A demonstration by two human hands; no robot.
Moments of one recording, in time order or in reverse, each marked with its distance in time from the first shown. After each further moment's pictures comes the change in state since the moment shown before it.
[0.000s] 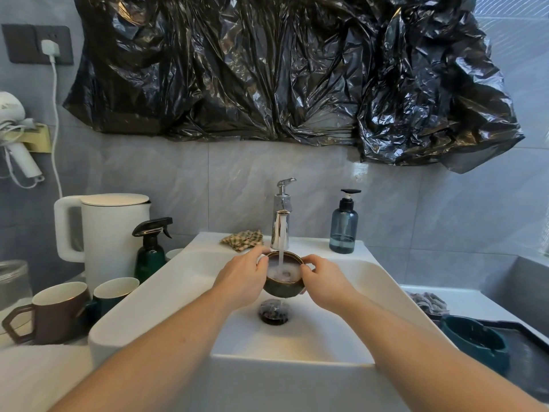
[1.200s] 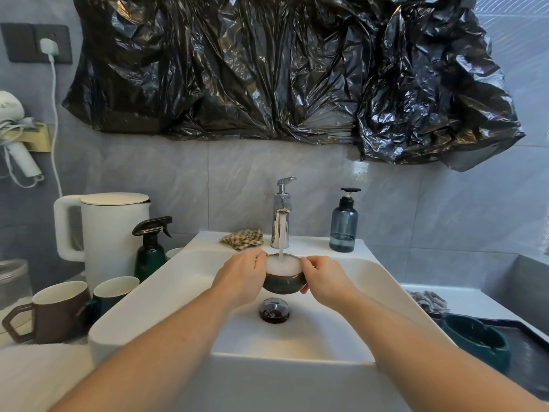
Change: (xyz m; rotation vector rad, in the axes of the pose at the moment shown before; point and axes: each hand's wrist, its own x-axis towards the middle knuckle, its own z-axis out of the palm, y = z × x) left_hand -0.001 0.000 -0.001 -0.001 -0.011 -0.060; right_hand -0.002 -0.002 -0.003 -0.012 0.022 -0.010
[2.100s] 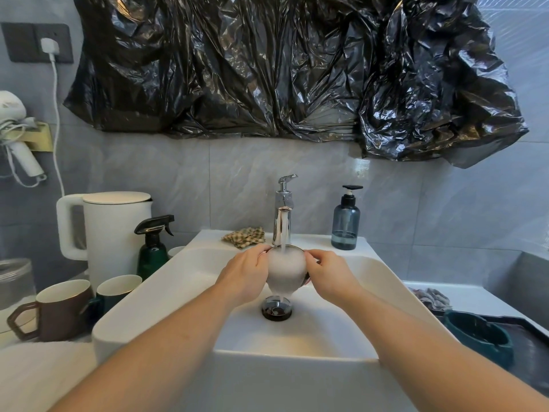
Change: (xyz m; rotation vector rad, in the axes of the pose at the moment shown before) left_hand -0.003 0.001 -0.004 -0.134 -0.055 0.010; right_hand 0.005 0.009 0.000 0.078 0.065 -0.041
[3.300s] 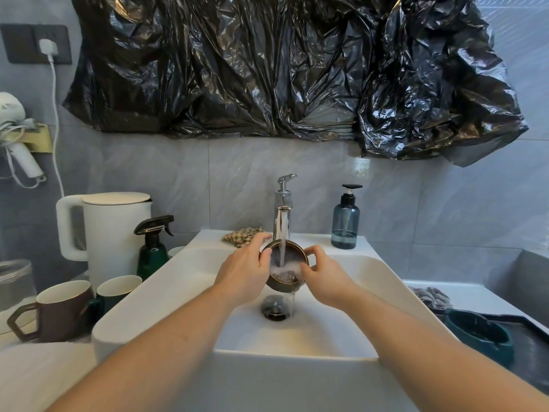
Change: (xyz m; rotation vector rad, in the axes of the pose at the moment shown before) left_hand 0.001 0.002 0.003 0.130 0.140 0.133; right_hand -0.002 -0.003 0.002 -0.063 -0.126 0.016
